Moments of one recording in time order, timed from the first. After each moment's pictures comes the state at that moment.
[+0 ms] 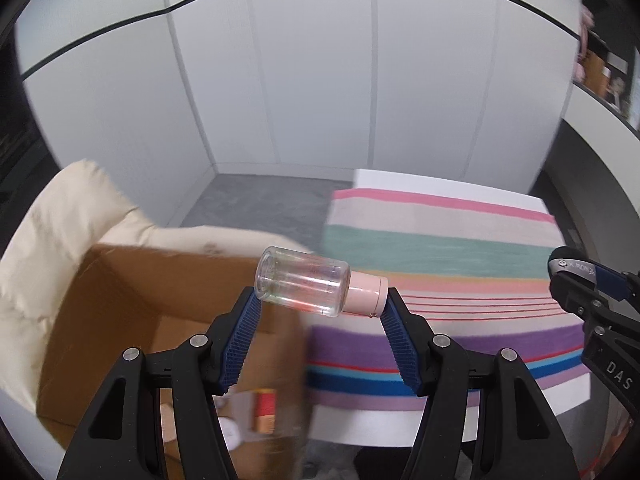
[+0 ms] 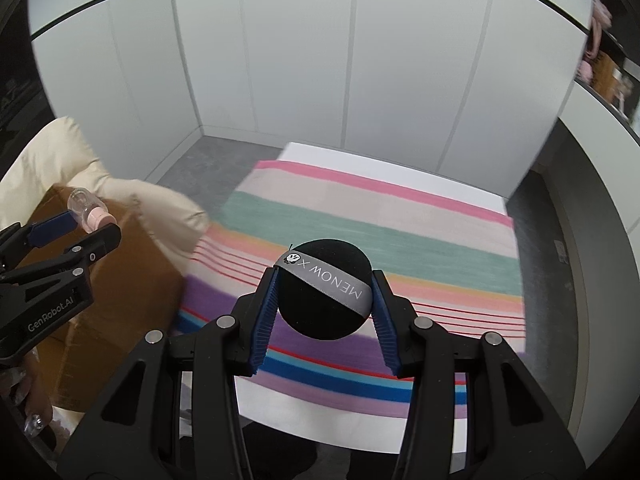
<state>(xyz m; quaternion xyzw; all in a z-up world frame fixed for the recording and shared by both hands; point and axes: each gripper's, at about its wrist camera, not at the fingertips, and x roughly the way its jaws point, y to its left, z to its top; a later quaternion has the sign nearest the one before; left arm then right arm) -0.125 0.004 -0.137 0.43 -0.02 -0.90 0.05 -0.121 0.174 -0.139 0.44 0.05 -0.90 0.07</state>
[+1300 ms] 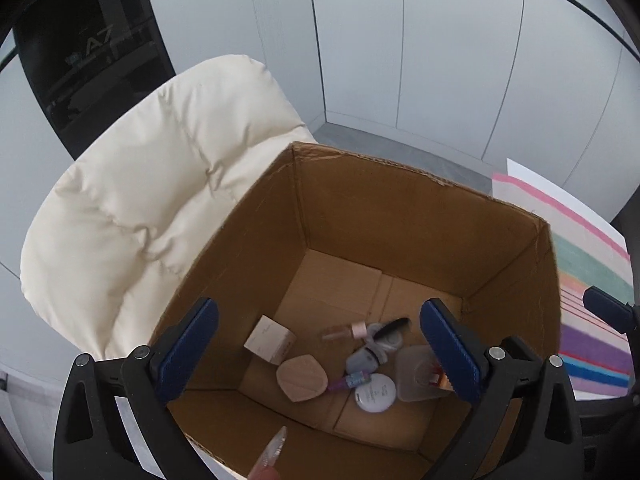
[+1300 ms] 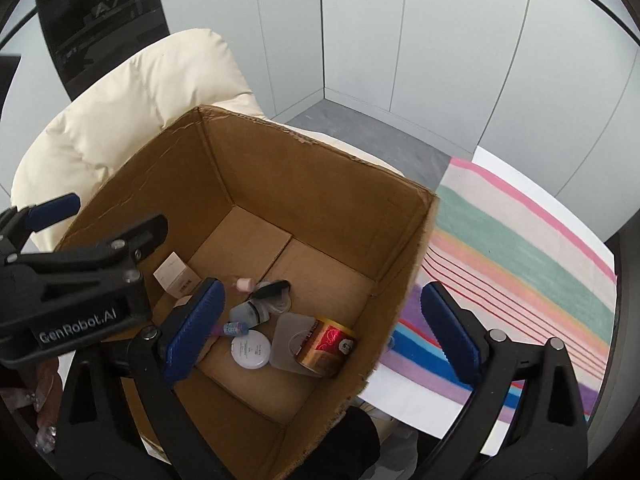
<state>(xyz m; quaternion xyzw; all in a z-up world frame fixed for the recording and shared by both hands) -0.064 -0.191 -0.152 0.48 0.05 -0.86 0.19 -0.086 -0.072 -0.174 0.47 0.10 -0.85 0.23</state>
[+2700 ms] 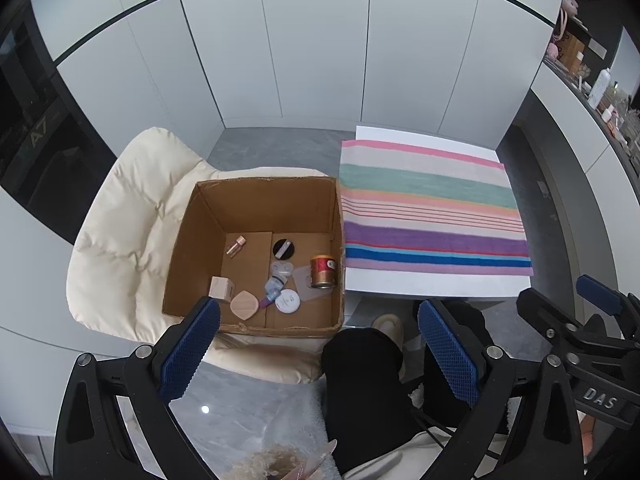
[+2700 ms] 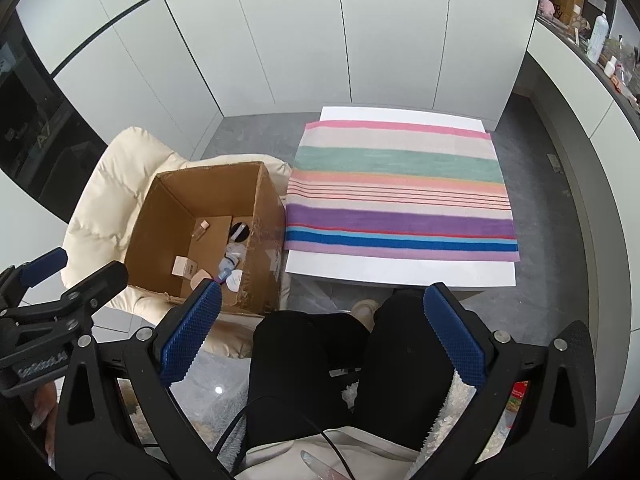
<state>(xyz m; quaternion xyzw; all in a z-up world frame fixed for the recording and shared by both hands) 0.051 -0.049 0.055 0.53 -0.02 -0.85 0.01 0.072 0.115 0.030 0.52 -0.06 -0.85 0.04</state>
